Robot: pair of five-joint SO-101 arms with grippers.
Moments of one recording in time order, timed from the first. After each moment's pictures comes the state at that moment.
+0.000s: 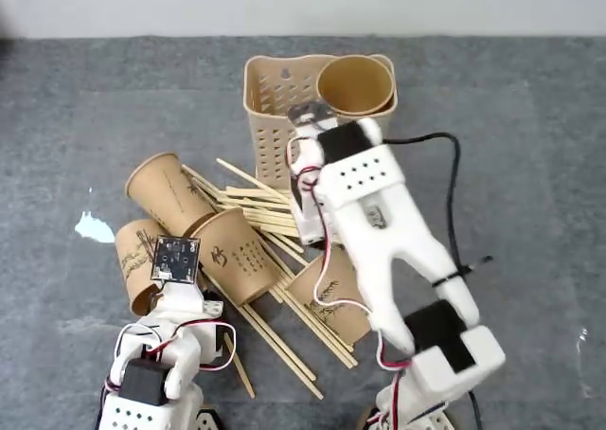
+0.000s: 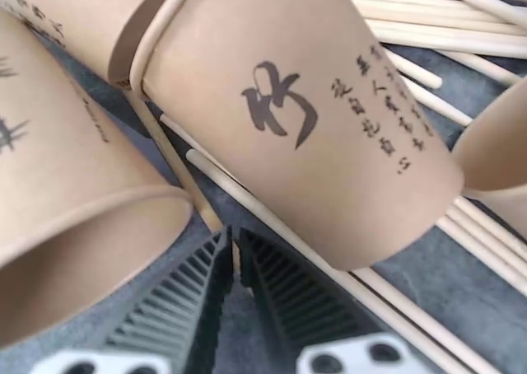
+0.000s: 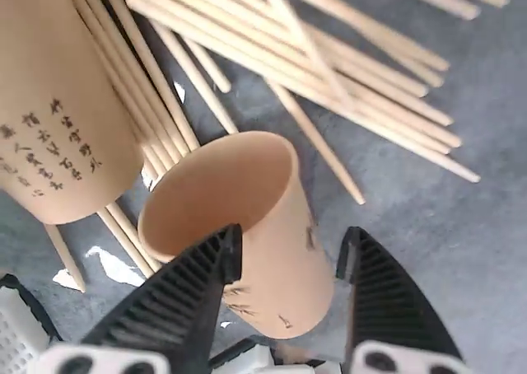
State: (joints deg) left arm 8.2 -103.3 97.5 73.5 16.3; right arm -28.5 7.6 -7.3 100.3 -7.0
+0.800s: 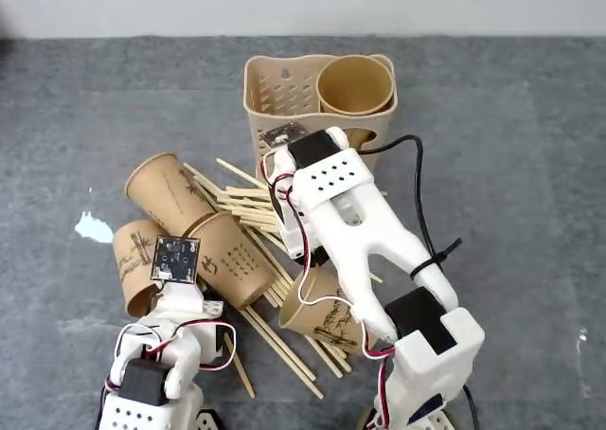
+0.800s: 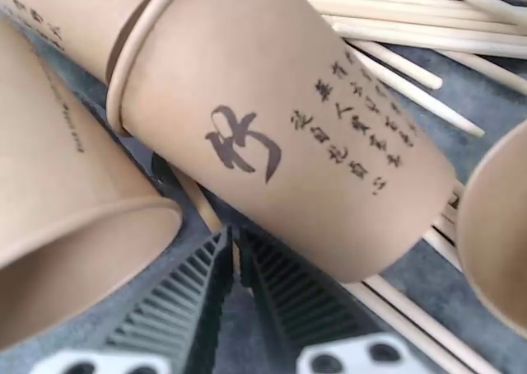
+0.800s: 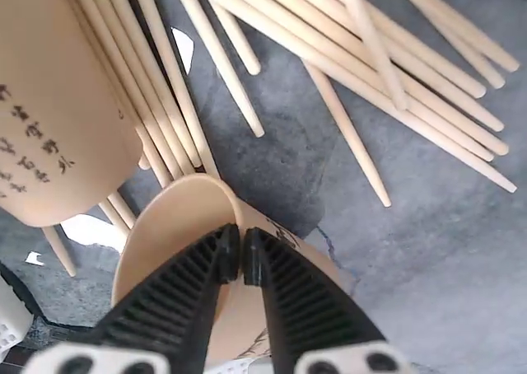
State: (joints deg) left arm 8.2 -103.3 97.5 73.5 16.3; right arm -31.4 13.0 -7.3 100.4 -5.6
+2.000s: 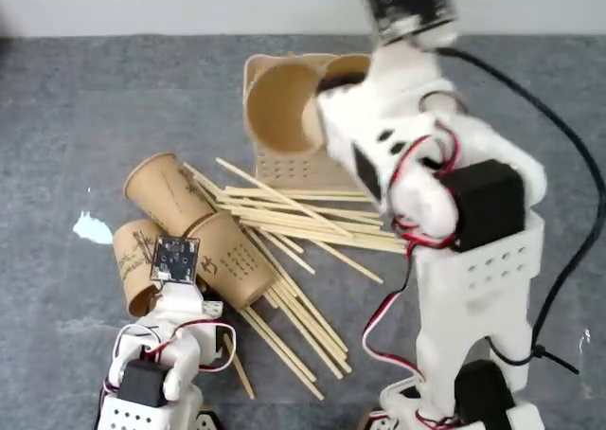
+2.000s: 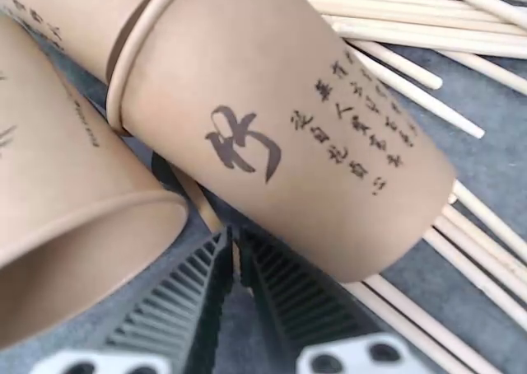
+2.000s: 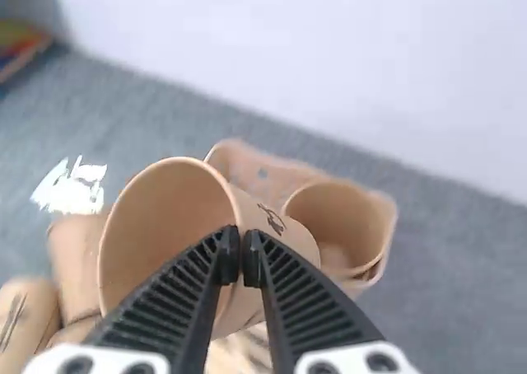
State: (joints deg) left arm 8.2 -103.3 97.5 73.5 16.3; right arm -21.5 -13.5 -37.1 84.3 1.5
